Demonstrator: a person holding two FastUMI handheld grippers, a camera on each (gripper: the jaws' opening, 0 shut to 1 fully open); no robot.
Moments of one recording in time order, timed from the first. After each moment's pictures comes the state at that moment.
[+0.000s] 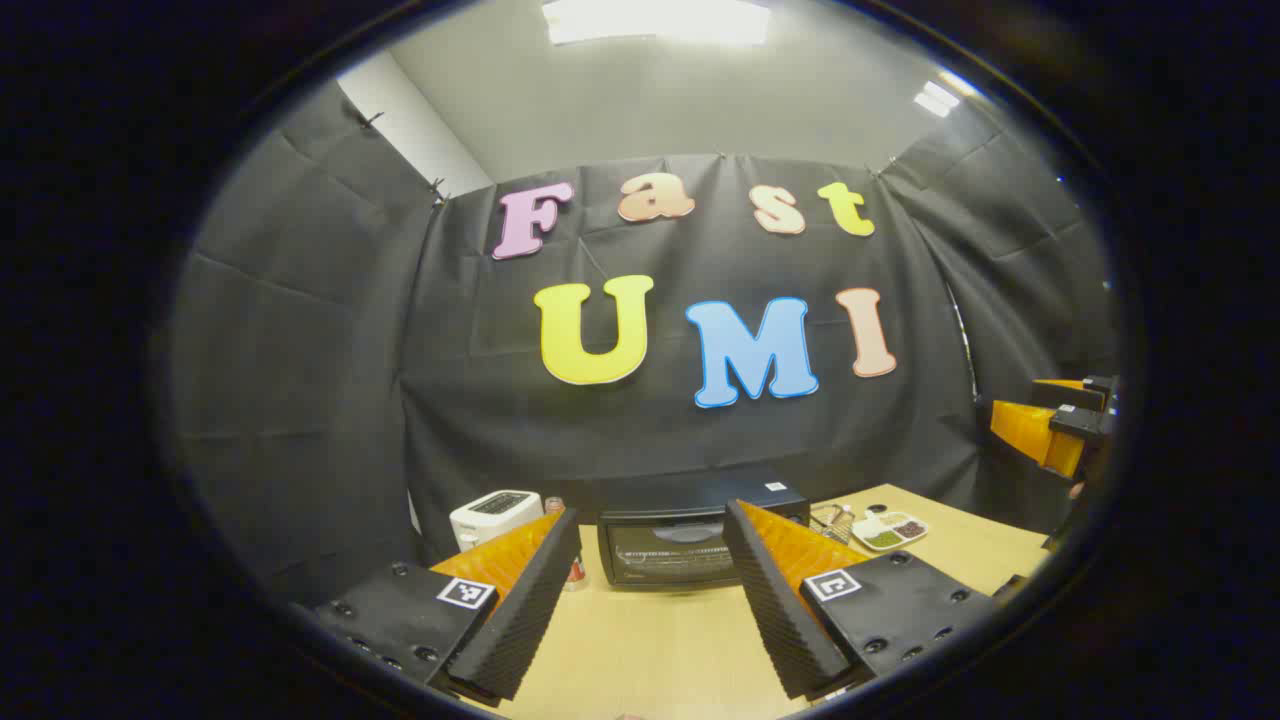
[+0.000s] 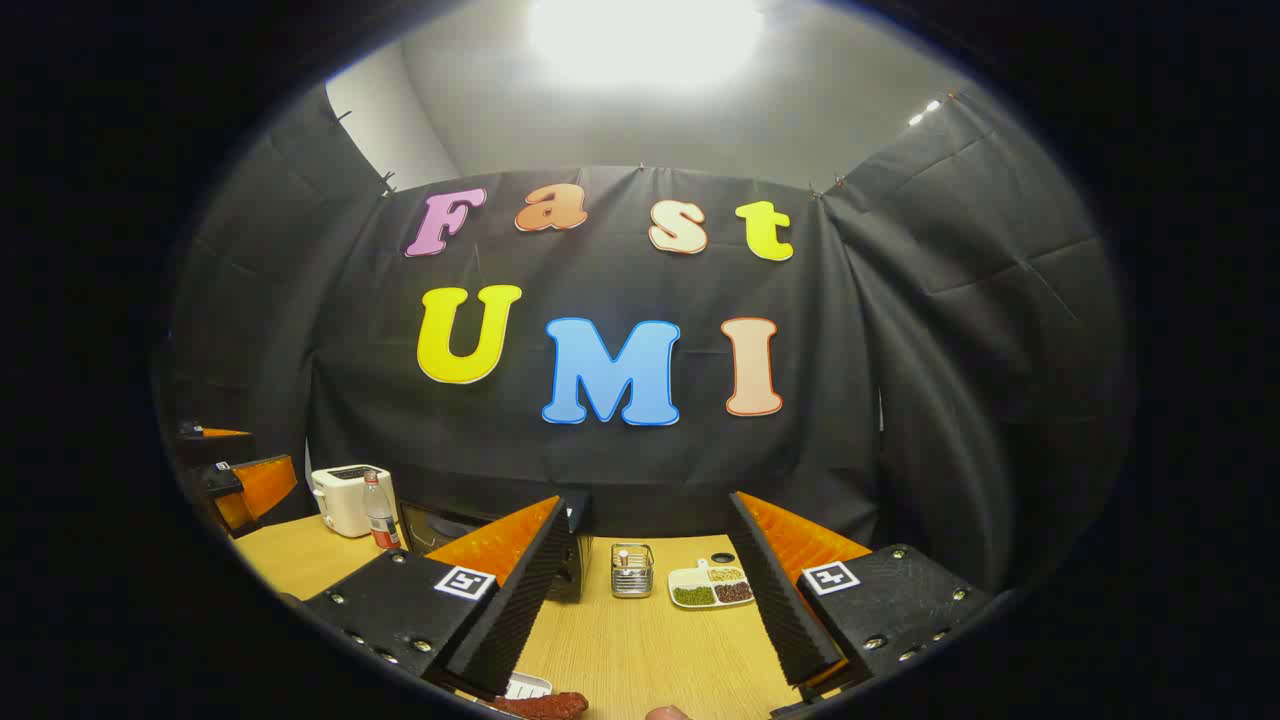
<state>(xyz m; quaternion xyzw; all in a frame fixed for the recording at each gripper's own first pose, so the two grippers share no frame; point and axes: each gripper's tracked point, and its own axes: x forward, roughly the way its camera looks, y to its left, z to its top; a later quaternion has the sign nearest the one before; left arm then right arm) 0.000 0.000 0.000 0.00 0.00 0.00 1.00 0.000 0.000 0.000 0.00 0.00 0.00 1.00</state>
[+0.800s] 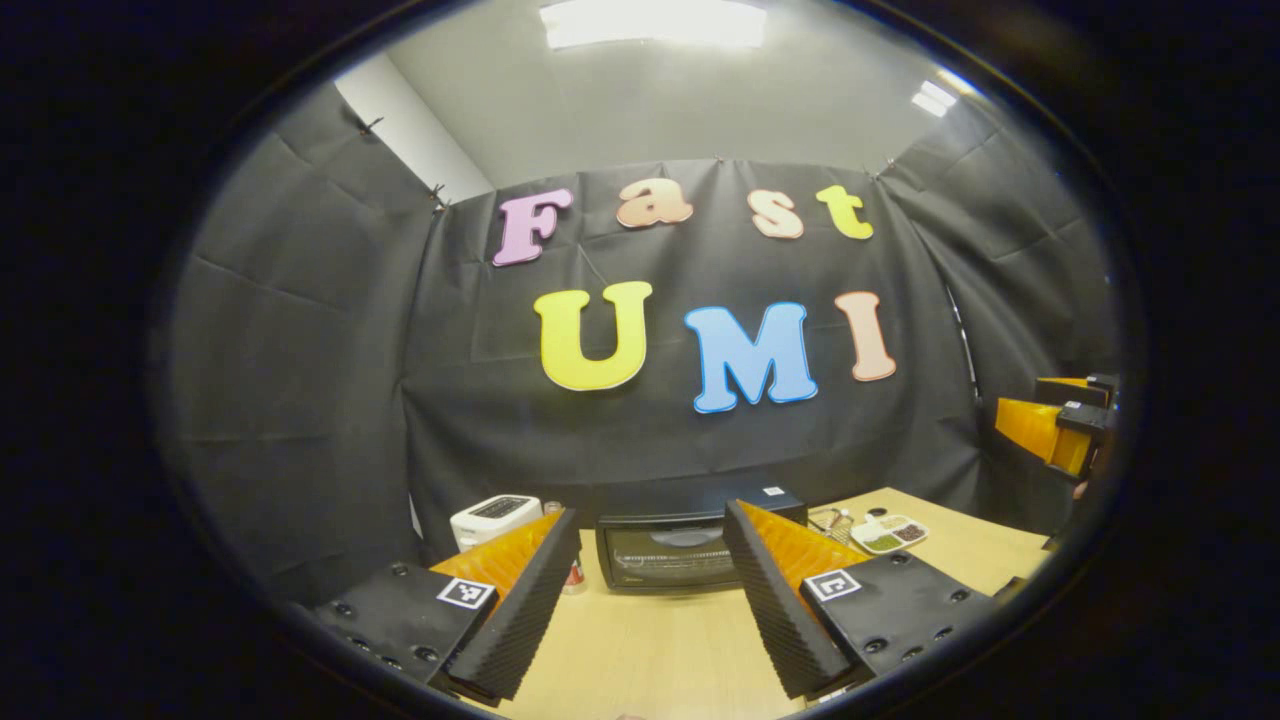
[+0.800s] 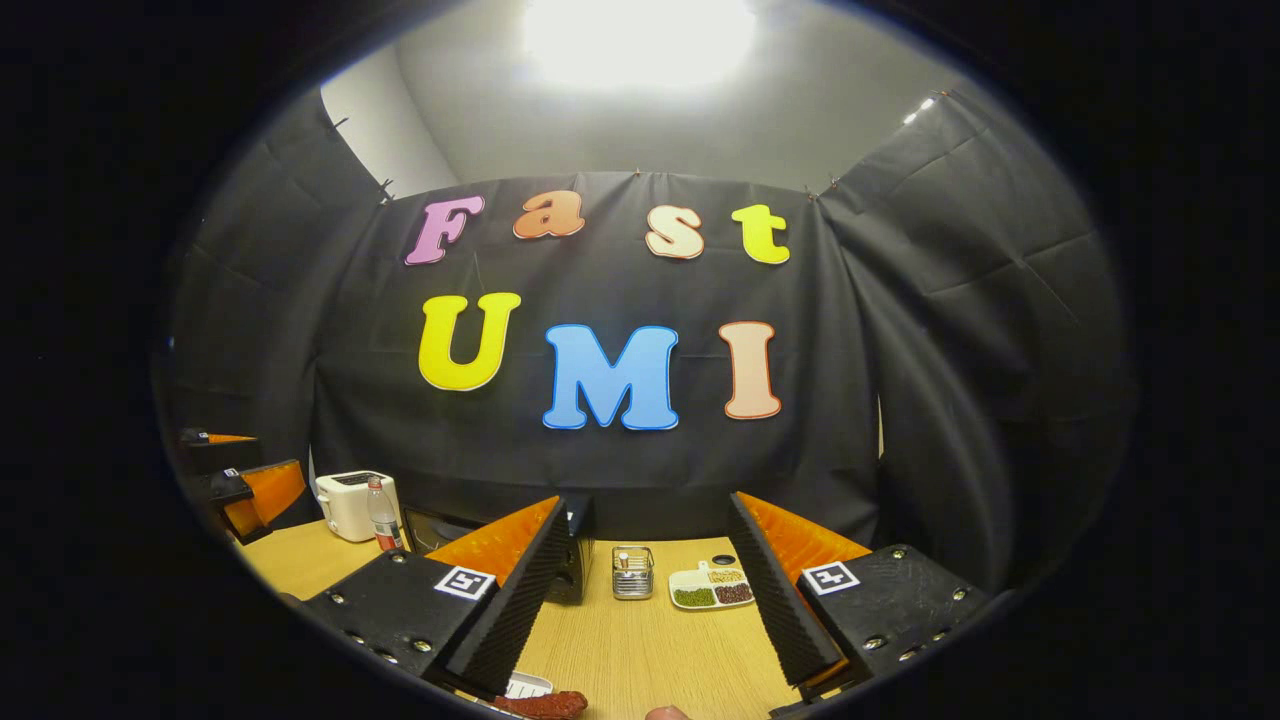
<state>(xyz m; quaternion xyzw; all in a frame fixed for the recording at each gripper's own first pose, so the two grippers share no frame) -0.001 -0.007 0.003 0.00 -0.01 0.00 1.00 -0.006 -0.005 0.002 0.01 -0.01 0.00 1.00</state>
